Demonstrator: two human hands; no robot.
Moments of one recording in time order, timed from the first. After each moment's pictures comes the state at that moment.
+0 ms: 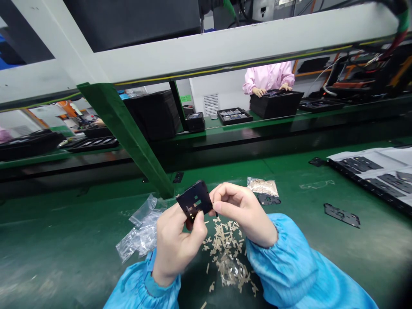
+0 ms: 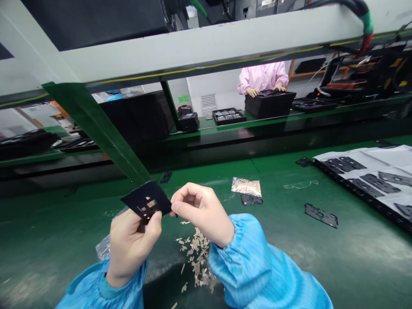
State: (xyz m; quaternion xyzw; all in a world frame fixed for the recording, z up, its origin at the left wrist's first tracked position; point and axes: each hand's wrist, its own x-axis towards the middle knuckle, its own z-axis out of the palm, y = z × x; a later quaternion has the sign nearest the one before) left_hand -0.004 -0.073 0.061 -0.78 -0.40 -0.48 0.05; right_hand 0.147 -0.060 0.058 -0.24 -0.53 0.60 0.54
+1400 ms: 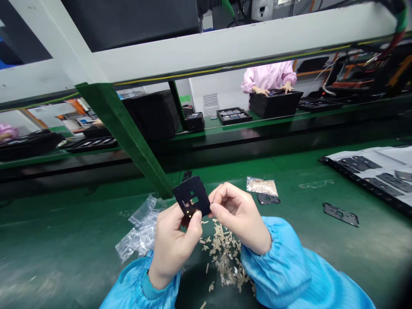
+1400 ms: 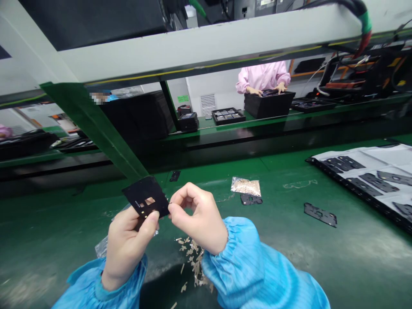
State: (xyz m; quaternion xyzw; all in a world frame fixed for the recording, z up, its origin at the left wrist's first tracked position) left_hand -0.006 -0.075 0.063 -0.77 -0.42 -0.48 -0.09; right_hand 0.137 -0.065 0.051 -0.28 -0.58 0.48 0.59
